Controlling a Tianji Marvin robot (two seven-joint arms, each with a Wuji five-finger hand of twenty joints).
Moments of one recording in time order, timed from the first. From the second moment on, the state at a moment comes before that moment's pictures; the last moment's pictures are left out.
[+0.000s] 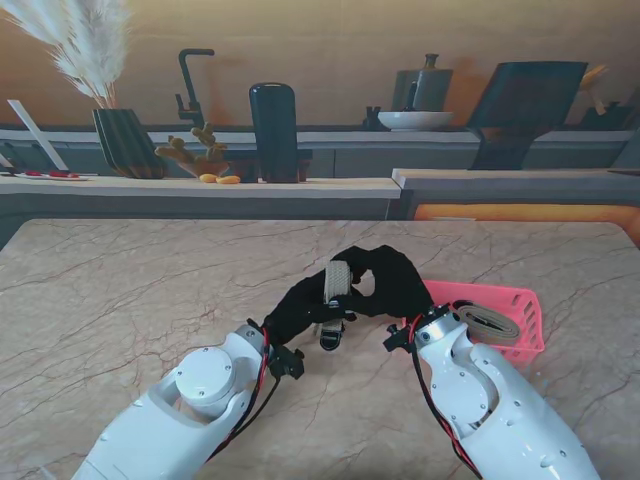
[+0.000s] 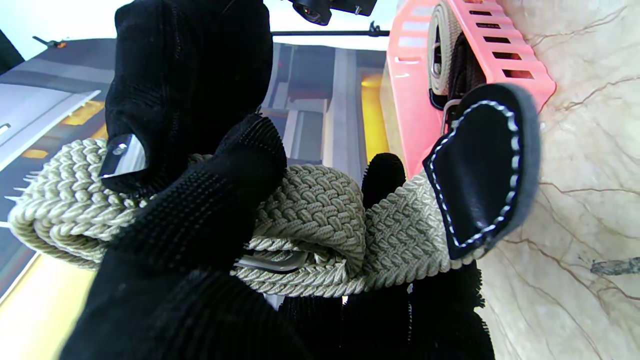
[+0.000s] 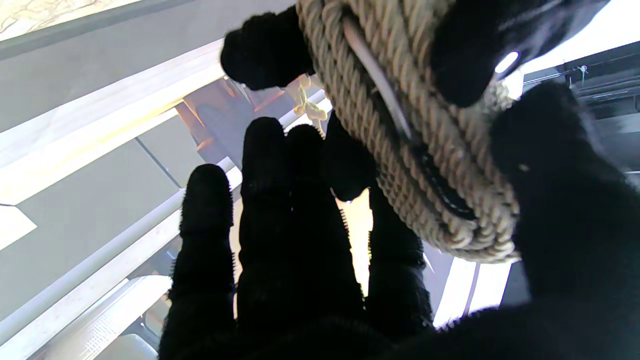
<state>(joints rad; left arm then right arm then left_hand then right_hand) 1.39 -1.24 -0.93 -1.46 -0.41 -0.14 -0.11 -1.49 -1.16 1.15 -1.54 -0.67 -0.44 -0.37 1.00 -0.57 0.53 -0.12 0.55 -0.24 0.61 0.62 0.75 0.10 0.36 0.56 0.75 0.23 0.62 0.65 0.52 0.23 1.12 0.53 0.47 -0.73 0.75 -0.31 0.69 -0.17 0.75 0.25 1.10 0.10 0.38 0.37 0.90 0.07 0.63 0.59 0.46 0.17 0.87 0.61</state>
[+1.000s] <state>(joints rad) 1.37 -1.22 -0.94 -1.44 -0.42 -0.15 -0.19 -1.50 -1.15 1.14 -1.55 -0.61 -0.44 -0.35 1.16 -0.37 -0.05 -0.08 0.50 -0.14 0.69 0.73 0.87 0.22 0.60 0.74 0.85 0.29 0.89 0.72 0.58 0.30 1.43 0.59 0.49 -0.73 0.76 -0.31 0.66 -0.10 0.84 0.28 1.11 0.10 0.42 0.37 0.90 0.07 0.62 0.57 0.45 0.17 0.87 0.58</state>
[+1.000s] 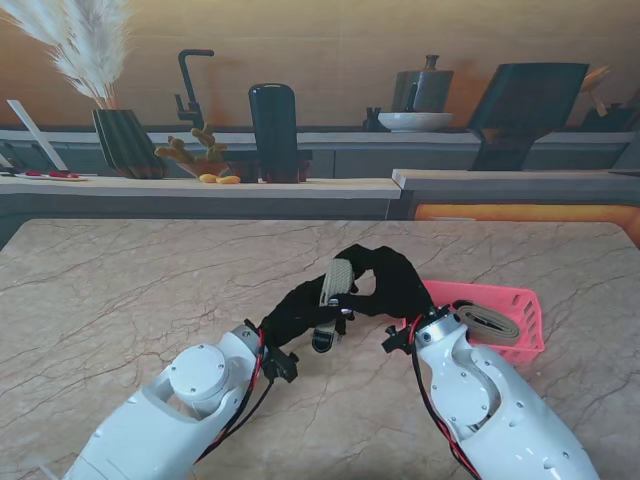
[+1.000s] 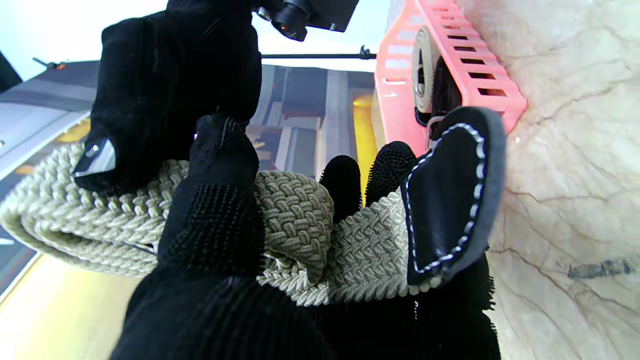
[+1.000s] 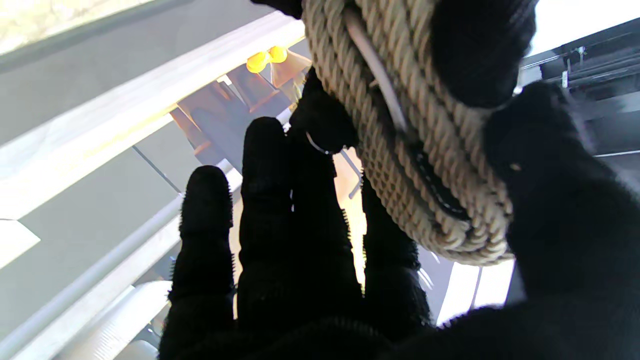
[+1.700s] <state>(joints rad) 1.38 -1.20 -0.93 -1.42 -0.36 -0.19 -0.15 -1.46 -1.15 1.08 -1.53 -0.42 -0.32 -0.13 1.16 -0.30 -0.07 -0.08 0.46 -0.03 0.75 0.81 0.87 0.24 0.62 0.78 0.85 0.28 0.88 0.73 0.58 0.29 1.43 0.59 0.35 -0.60 0.79 -0.13 0.42 -0.10 0.60 0.48 0.72 0.09 0.48 0.36 0.70 0.07 0.44 0.51 0.34 0.20 0.77 0.58</state>
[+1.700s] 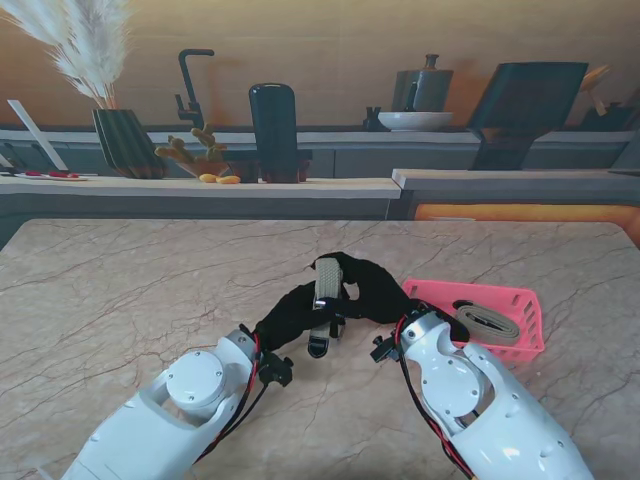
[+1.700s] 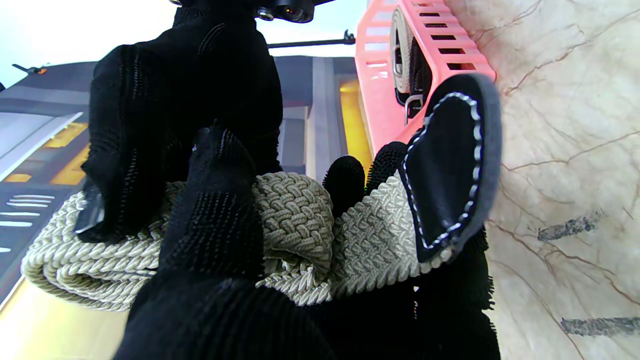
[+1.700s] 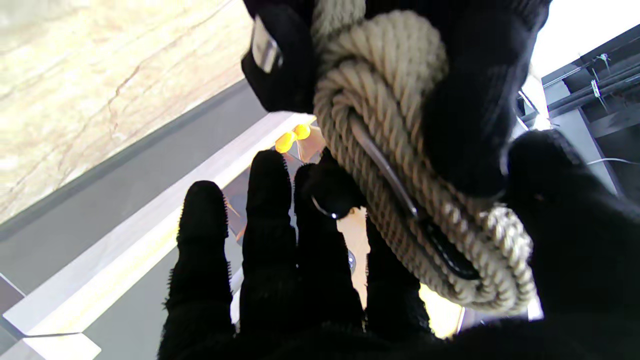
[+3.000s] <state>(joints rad) 1.38 -1.23 -0.95 -1.42 -0.30 -0.21 -0.07 -1.57 -1.14 1.35 -1.71 -0.76 -0.38 -0.24 0.62 -0.46 0.50 -0.07 0.36 0.00 0.39 0.49 0.51 0.15 0.23 0.36 0.43 0.24 0.26 0.48 0.16 0.28 0.67 0.51 0.46 -0.64 0.66 -0.30 0.70 -0.14 0.81 0.20 1.15 0.00 0.46 0.34 0.91 0.02 0.50 0.50 0.42 0.20 0.79 0.58</state>
